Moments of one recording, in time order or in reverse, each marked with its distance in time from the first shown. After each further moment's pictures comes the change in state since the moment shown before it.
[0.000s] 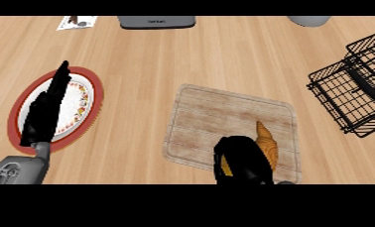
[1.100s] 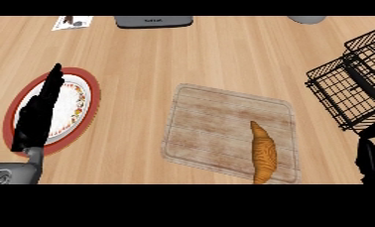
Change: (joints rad) left arm 0.039 0.007 0.028 -0.039 -0.006 -0.012 -0.001; right arm 0.325 -0.554 -0.789 -0.695 -0.232 -0.174 -0.376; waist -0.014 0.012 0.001
